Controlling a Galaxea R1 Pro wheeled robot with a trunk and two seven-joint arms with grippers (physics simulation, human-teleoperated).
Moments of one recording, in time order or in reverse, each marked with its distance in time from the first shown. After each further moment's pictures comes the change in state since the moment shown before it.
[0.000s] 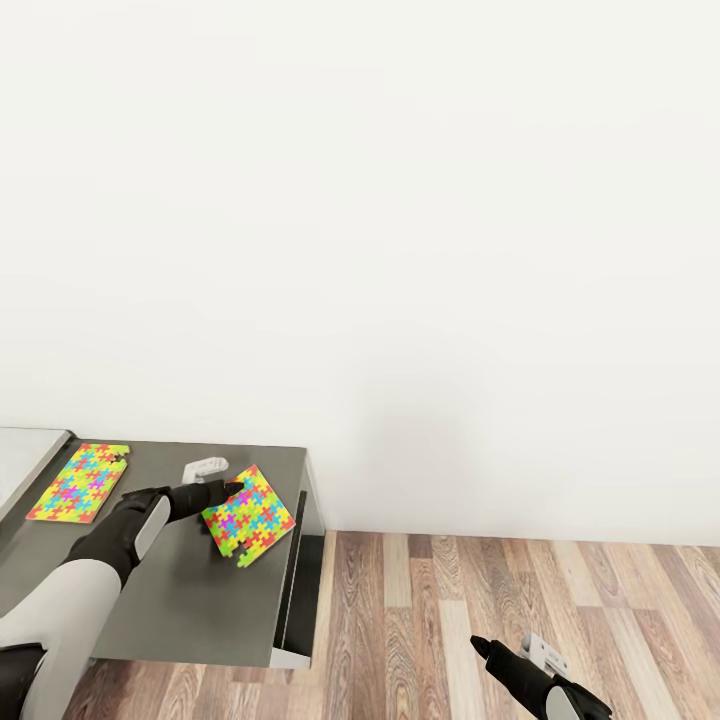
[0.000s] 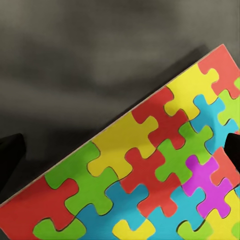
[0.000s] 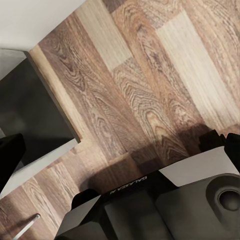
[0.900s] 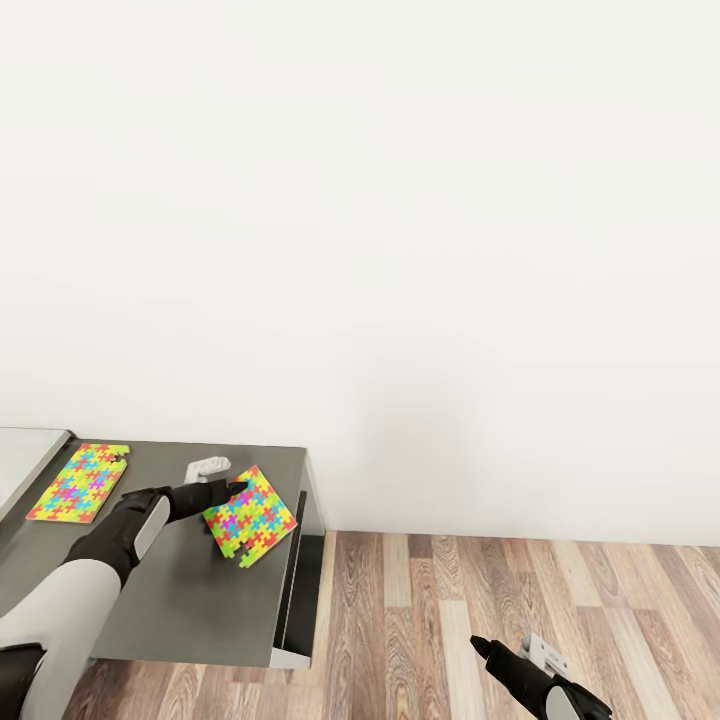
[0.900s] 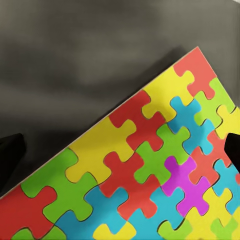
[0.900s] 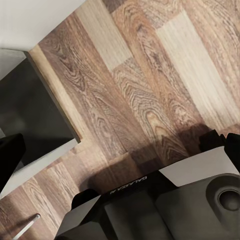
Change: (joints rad) left arm 0.000 0.002 -0.002 0.000 0.001 0.000 -0.062; right arm 0.000 0.000 0.000 0.000 0.000 0.000 0.000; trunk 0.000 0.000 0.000
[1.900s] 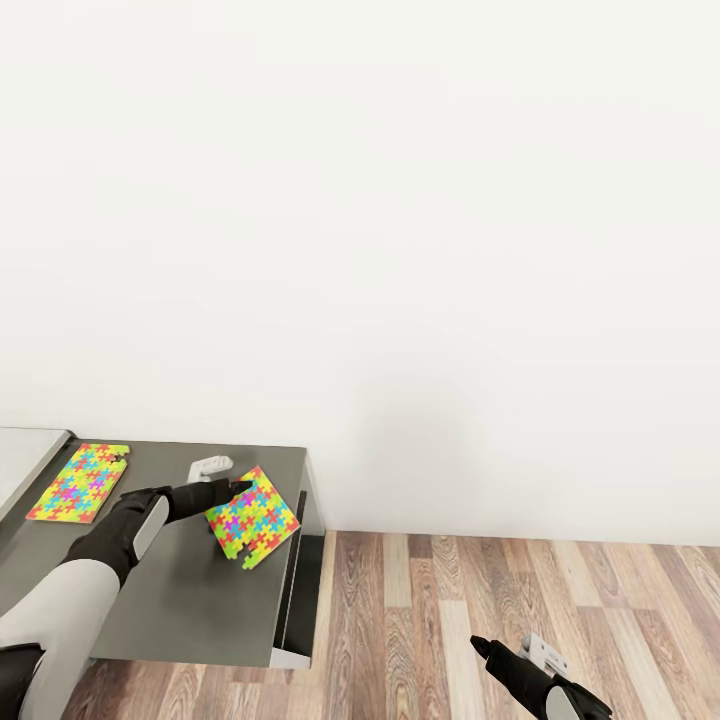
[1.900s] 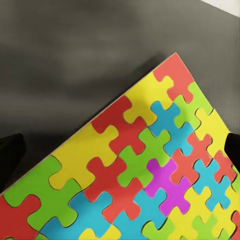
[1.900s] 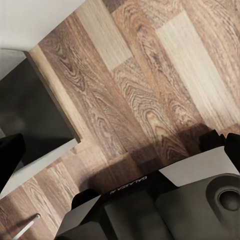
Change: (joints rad) left arm 0.000 0.003 0.000 0.000 -0.001 0.002 -0.074; right arm 0.000 0.000 0.000 0.000 0.000 0.000 0.000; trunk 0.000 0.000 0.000
